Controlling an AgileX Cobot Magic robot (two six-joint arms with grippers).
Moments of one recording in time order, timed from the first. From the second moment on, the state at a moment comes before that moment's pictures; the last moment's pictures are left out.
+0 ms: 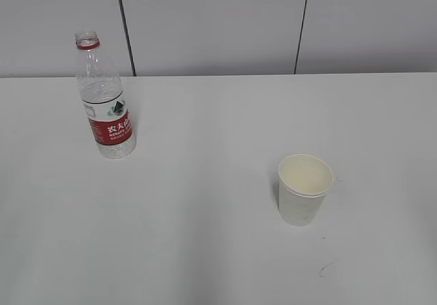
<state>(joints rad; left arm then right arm) -0.02 -0.01 -0.54 0.01 1.08 0.01 -0.10 0.02 -0.44 -0.19 0.91 0.08</state>
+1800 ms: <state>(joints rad) -0.02 -0.01 -0.54 0.01 1.08 0.01 -0.10 1.21 -0.36 -0.22 -0.58 0.09</state>
